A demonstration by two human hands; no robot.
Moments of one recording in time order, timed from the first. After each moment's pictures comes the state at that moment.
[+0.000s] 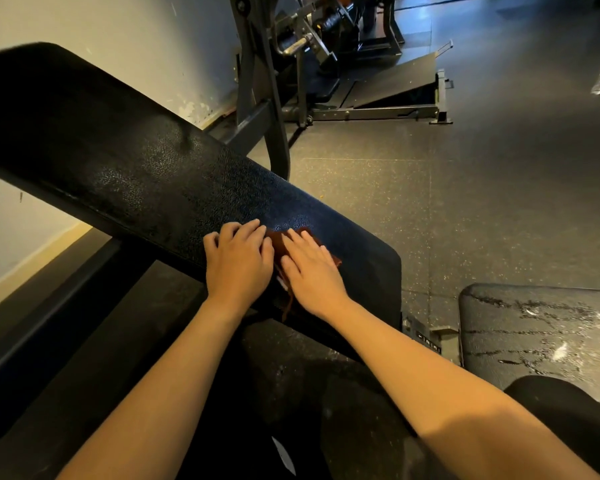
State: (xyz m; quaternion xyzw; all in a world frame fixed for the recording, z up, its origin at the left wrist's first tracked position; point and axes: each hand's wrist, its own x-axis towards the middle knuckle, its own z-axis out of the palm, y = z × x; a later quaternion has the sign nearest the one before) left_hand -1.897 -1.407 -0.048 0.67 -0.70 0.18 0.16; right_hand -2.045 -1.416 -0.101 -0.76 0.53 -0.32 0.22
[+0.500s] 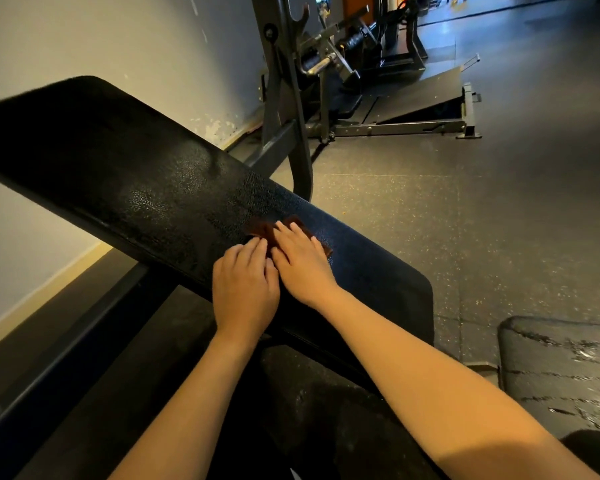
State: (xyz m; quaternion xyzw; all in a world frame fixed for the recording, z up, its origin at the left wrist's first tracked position) left_hand -1.876 -1.411 -0.047 0.66 -0.68 0.20 0.25; right_hand -1.994 -1.471 -0.056 -0.77 0.48 -0.34 0.24
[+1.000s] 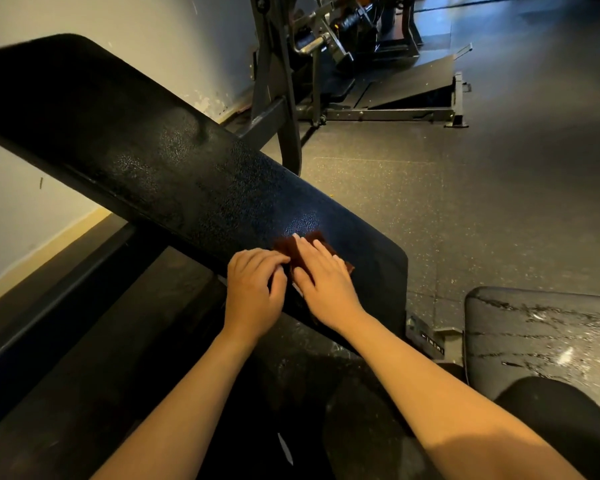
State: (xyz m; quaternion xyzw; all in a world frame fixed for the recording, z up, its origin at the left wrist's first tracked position) left_hand -1.898 -1.359 -0.087 0.55 -0.75 0.11 0.35; right_hand -2.058 -1.384 -0.112 -0.77 0.49 -0.34 0.23
